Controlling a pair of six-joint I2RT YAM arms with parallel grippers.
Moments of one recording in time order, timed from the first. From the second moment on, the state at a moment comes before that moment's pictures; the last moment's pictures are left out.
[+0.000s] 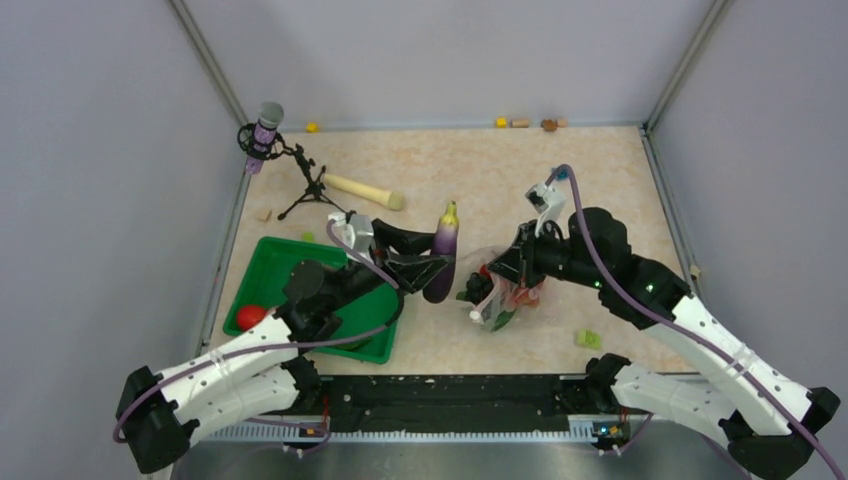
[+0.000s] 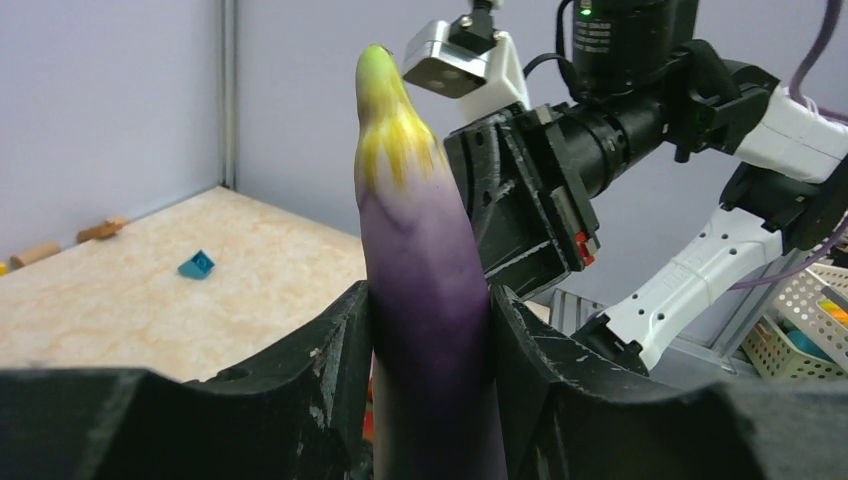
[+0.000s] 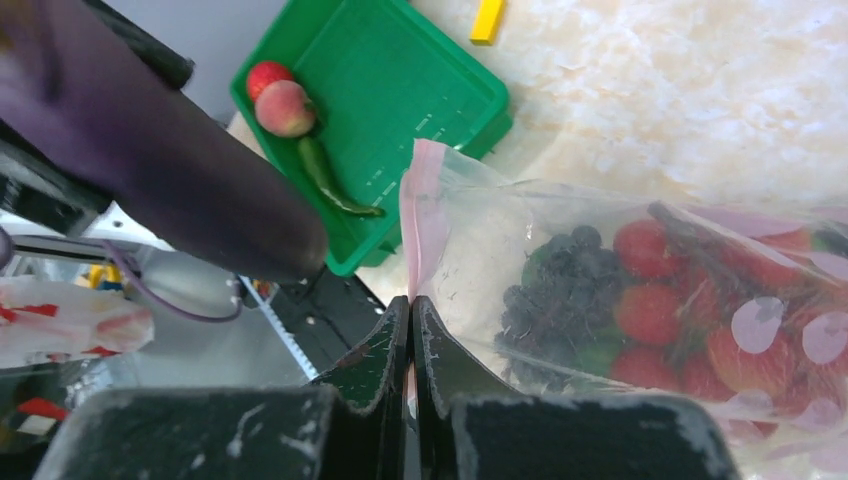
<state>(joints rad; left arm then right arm) -0.83 0.83 0.55 0.68 0.33 -0.38 0.76 0.84 1.01 -0.58 -0.21 0.47</state>
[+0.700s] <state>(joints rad) -0.94 1.00 0.49 0.93 0.35 -0.09 0.76 0.88 1.01 -0.48 -0.41 0.68</state>
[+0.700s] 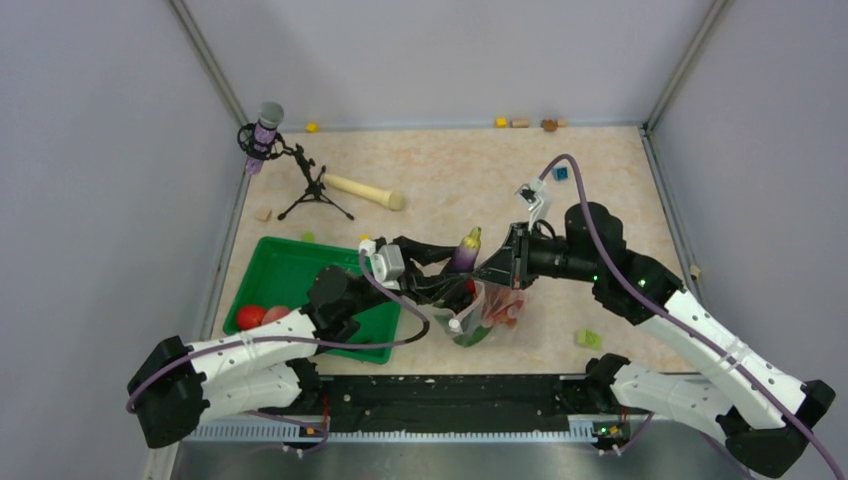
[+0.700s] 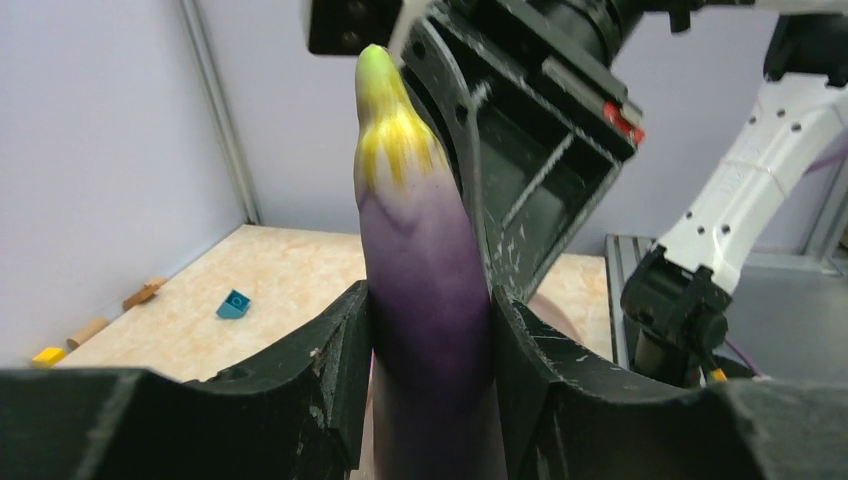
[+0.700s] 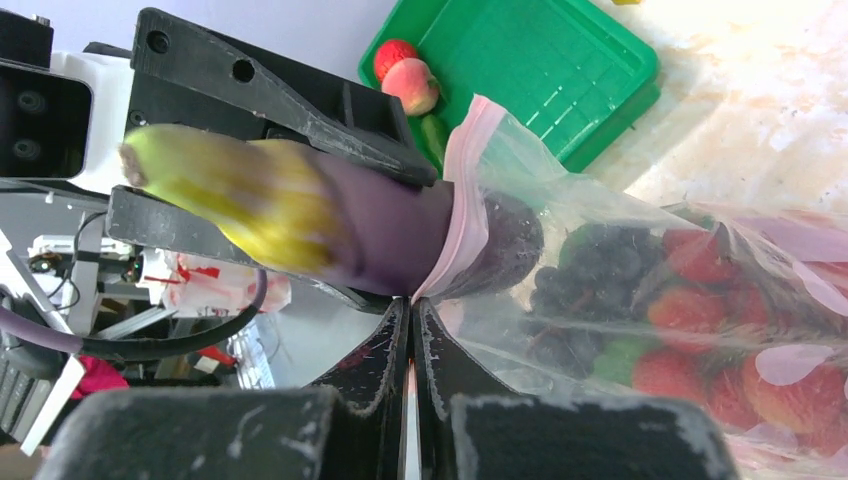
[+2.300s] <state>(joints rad) -0.94 1.07 0.72 0.08 0.72 0.93 0.76 0.97 1.16 -0.67 -0.47 0.58</state>
